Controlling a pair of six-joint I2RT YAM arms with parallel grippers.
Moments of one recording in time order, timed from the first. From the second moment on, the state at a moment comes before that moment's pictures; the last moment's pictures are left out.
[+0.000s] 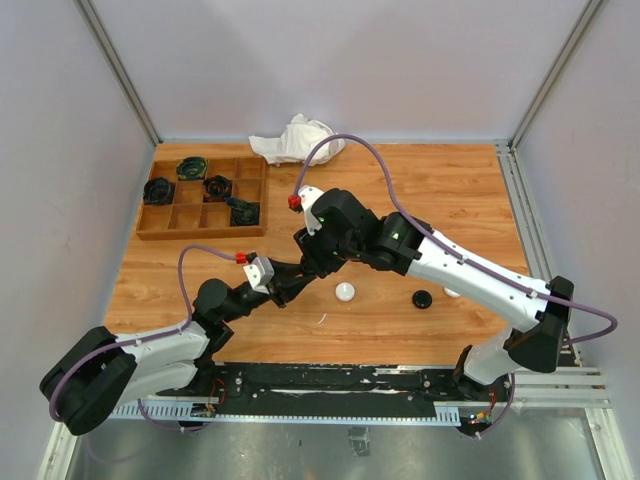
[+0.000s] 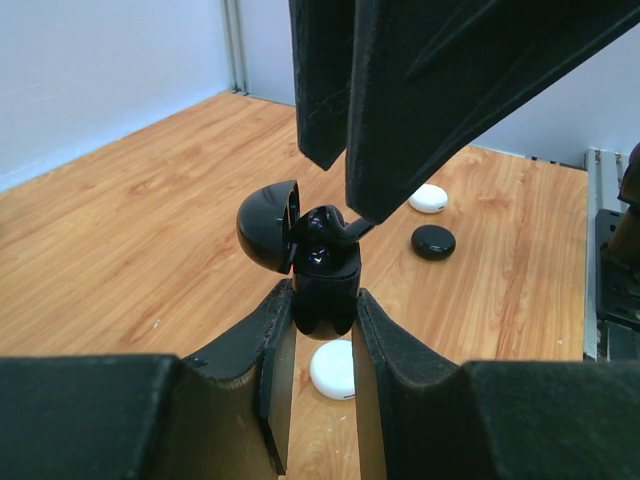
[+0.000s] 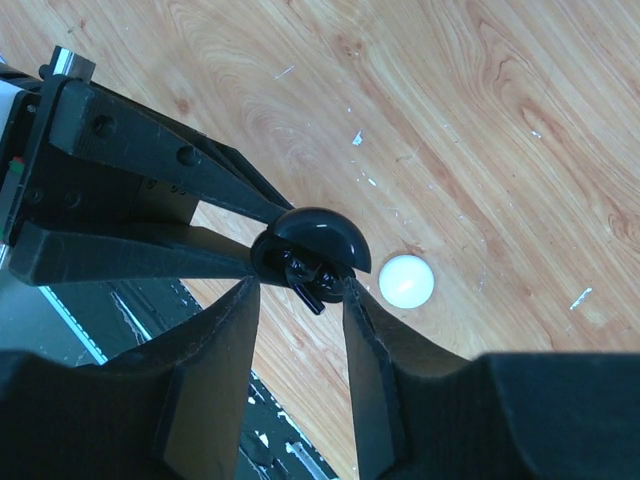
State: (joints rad) left arm -0.70 1.03 0.10 1.15 0.36 -0.08; right arm 1.06 1.49 1.54 -0.80 0.06 0.19
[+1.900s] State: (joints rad) left arm -0.70 1.07 0.08 1.34 0.35 -0.11; right arm 1.02 1.29 1.26 -0.41 -0.09 0.29
